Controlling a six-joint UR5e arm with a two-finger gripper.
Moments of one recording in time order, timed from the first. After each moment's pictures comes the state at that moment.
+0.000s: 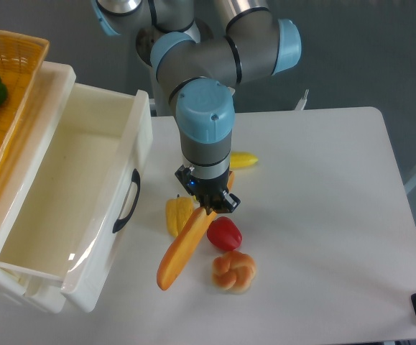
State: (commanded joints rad) arm 2.38 -1.89 -1.52 -1.26 1.57 1.02
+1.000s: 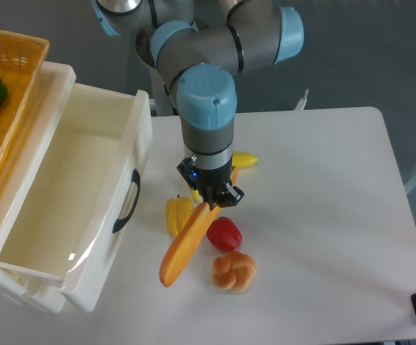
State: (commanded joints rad) arm 2.38 -1.84 -1.43 -1.39 1.57 0.97
